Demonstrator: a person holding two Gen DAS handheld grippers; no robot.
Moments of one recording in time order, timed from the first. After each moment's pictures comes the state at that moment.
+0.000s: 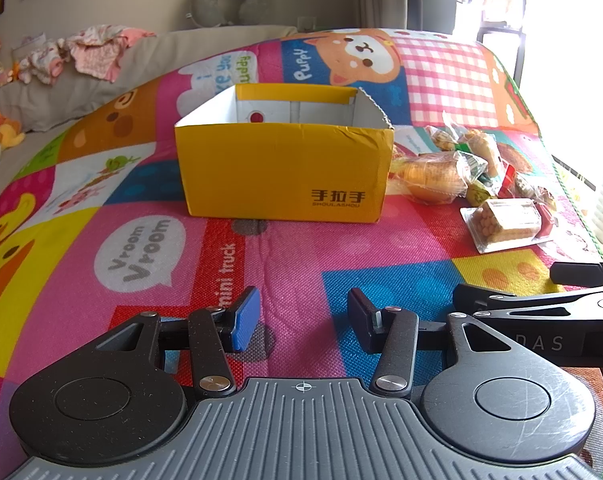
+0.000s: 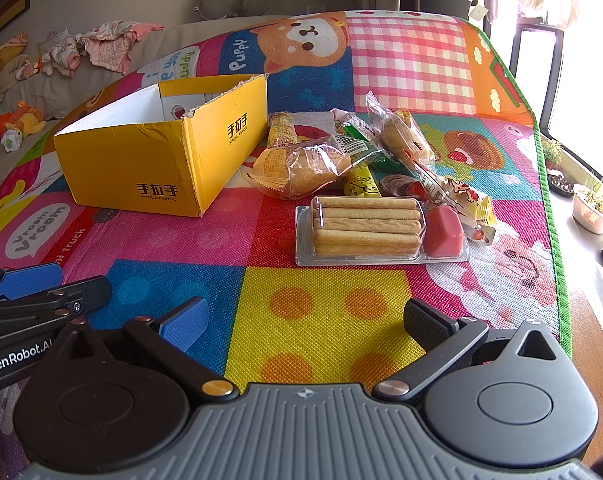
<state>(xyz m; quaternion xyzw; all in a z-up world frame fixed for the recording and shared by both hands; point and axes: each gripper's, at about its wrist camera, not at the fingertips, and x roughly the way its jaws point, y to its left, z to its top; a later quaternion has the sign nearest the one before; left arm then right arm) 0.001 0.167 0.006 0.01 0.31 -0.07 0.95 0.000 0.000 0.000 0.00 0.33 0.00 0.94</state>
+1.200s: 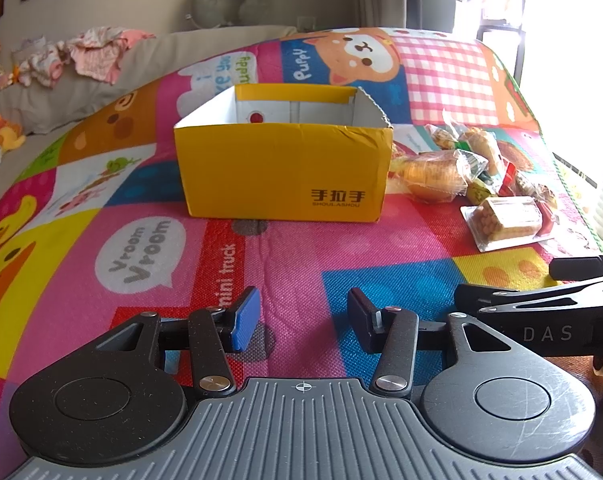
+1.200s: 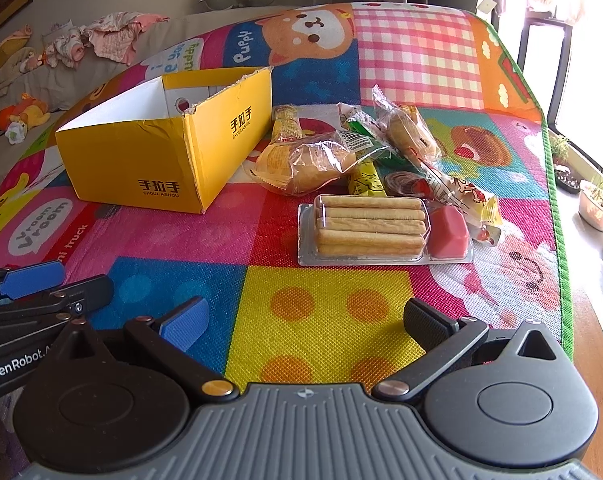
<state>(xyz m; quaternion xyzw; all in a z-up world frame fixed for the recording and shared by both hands) 0.001 0.164 0.006 0.01 0.31 -0.06 0.95 0.007 -0.003 0.002 0.00 0.35 0.01 0.94</state>
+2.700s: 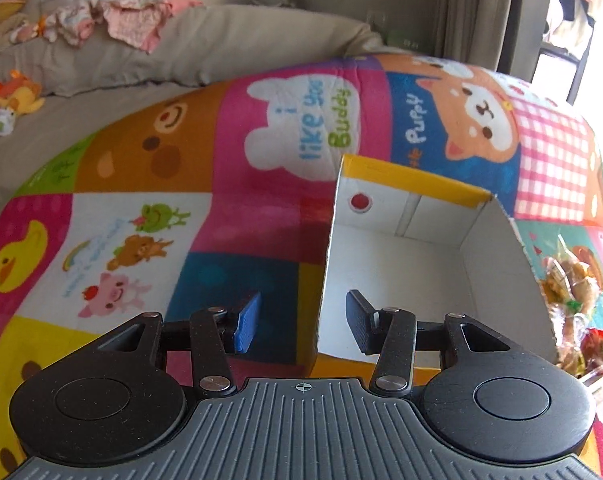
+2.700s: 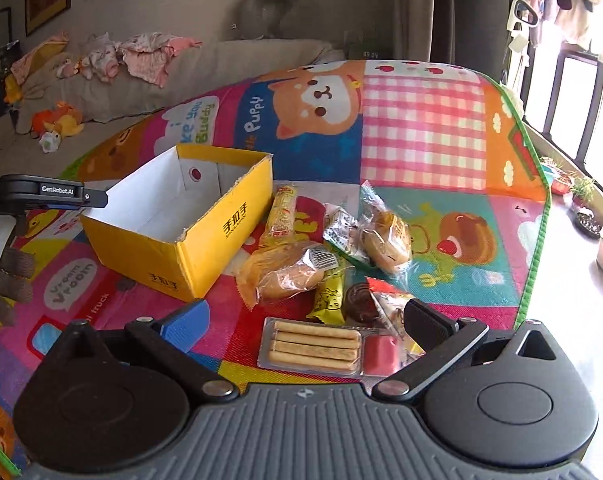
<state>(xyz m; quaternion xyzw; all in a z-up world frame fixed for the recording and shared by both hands) 0.165 0.252 0.058 -0.05 0.37 -0.02 0.93 0.030 -0.053 0.097 -0.03 0.33 0.07 0.94</state>
